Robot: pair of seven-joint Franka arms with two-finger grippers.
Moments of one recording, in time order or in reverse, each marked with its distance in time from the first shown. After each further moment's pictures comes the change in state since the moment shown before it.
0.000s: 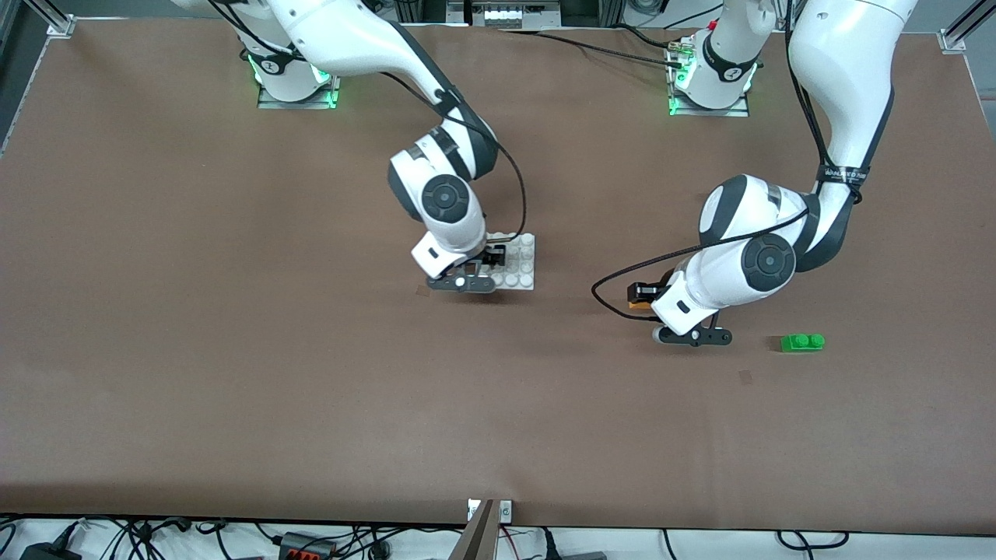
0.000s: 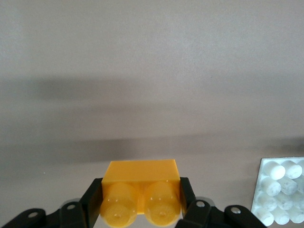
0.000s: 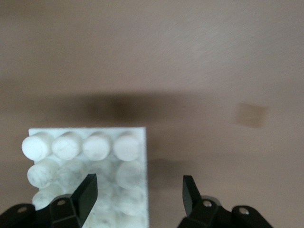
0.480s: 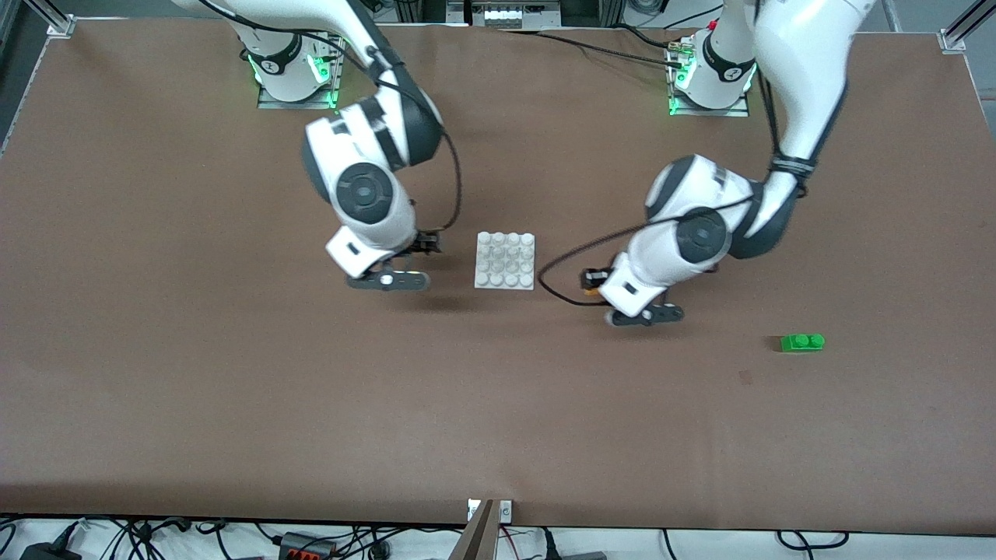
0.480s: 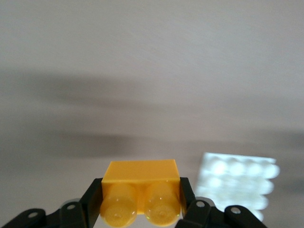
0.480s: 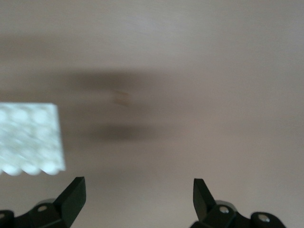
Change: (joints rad) left arm -0.149 0.001 -0.048 0.001 -0.001 0.069 -0.321; right arm -0.001 -0.208 -0.210 0.004 -0.026 -0.437 -0.222
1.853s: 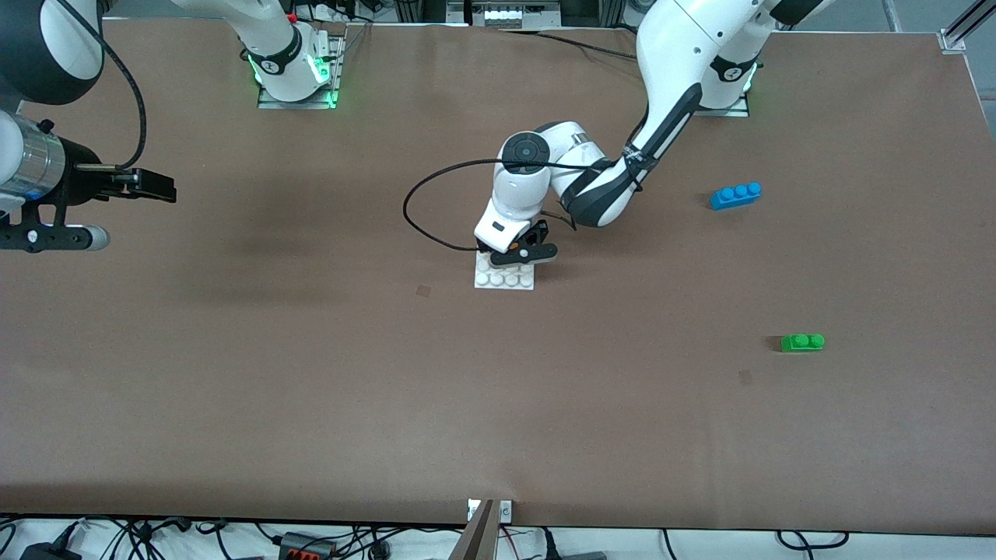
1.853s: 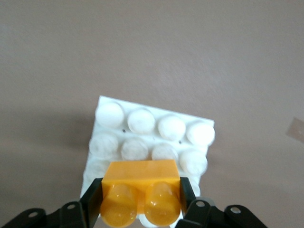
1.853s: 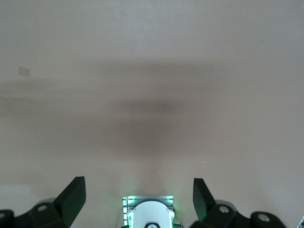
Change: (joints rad) left arm -0.261 0.158 -0.054 -0.004 0.343 0.234 -0.556; right arm -0.030 -0.189 -0.519 0.170 0.000 -0.440 -0.523
